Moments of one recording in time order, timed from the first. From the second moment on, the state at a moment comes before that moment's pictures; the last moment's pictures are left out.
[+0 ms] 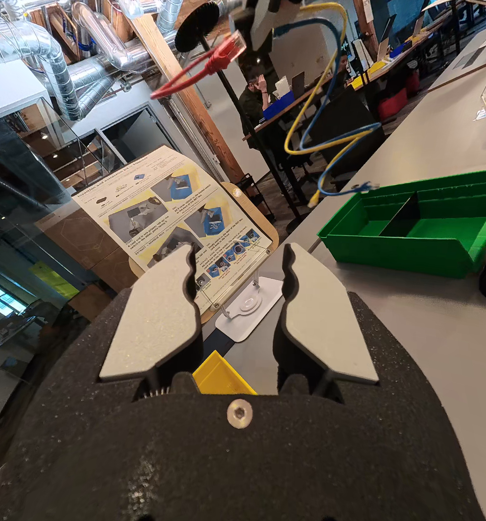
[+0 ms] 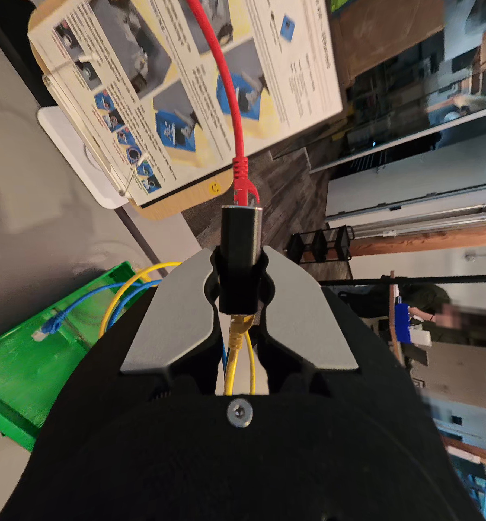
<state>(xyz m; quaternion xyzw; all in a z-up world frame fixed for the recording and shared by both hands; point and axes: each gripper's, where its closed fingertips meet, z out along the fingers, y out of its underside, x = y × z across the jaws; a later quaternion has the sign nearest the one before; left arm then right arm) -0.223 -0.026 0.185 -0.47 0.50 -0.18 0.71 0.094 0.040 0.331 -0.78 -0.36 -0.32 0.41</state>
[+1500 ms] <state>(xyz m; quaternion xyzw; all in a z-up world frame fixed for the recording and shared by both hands) -0.186 -0.022 0.140 -0.48 0.58 -0.13 0.64 0.264 0.046 0.137 -0.86 -0.04 -0.04 0.51</state>
